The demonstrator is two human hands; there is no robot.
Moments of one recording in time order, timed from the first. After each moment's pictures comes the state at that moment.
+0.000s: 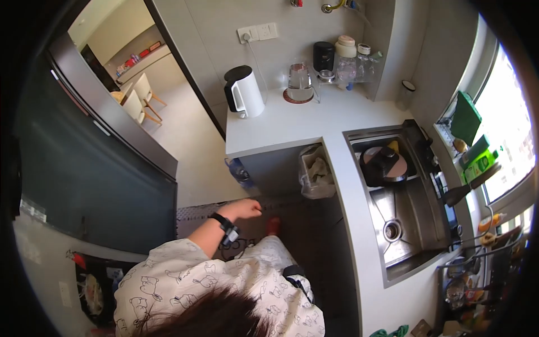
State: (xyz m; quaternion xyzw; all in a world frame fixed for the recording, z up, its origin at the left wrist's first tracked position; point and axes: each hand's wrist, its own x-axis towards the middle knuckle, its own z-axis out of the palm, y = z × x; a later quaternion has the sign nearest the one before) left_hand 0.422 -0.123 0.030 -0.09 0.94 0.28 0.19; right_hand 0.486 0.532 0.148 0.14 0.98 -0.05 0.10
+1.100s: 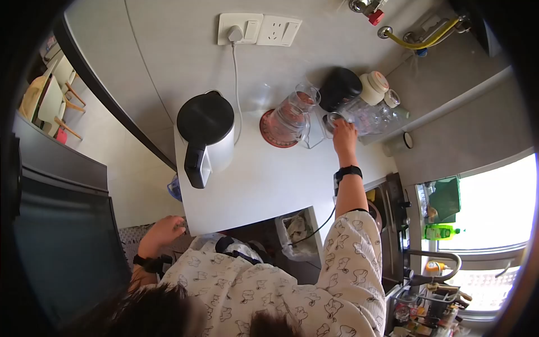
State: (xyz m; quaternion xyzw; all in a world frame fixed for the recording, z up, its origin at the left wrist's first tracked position) left_hand 0.347 -0.428 0.076 -0.19 0.89 0.39 0.14; right_hand -0.158 -0.150 0.145 -0.33 0.93 -0.09 -0.17
